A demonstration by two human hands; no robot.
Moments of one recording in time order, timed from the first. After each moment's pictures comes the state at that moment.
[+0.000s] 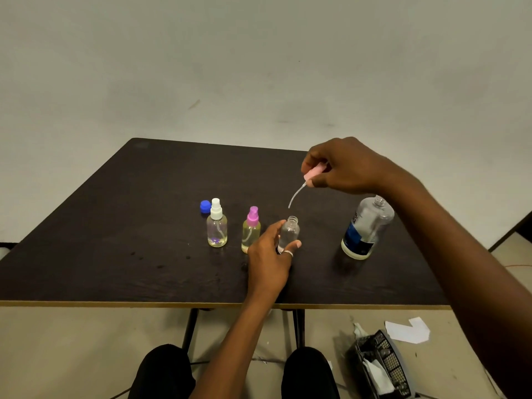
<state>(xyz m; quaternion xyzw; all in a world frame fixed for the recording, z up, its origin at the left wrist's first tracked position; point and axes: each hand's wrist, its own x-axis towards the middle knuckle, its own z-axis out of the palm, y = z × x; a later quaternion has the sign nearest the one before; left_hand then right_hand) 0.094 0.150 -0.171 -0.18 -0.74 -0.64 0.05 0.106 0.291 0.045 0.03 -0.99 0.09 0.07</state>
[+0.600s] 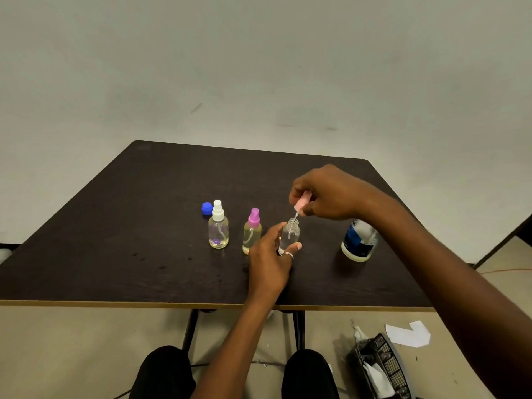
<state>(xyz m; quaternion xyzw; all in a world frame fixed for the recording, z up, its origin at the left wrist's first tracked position) 0.096 0.149 -0.170 -0.19 -0.74 -0.64 0.05 0.111 0.269 0.018 0.08 -1.00 0.06 0.00</state>
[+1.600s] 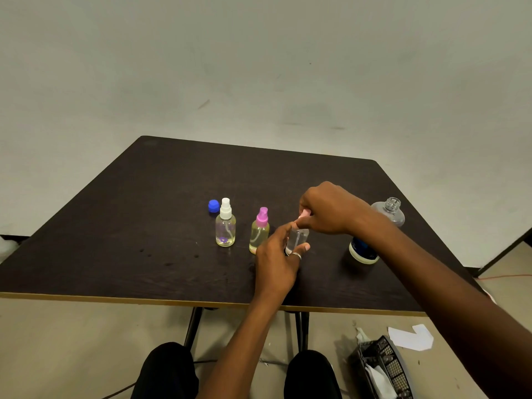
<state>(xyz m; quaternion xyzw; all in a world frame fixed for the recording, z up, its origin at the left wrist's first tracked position) 0.095 0.148 -0.170 -0.20 -0.75 -0.63 0.05 0.096 0.260 -0.020 0.04 -1.00 -0.02 -0.01</state>
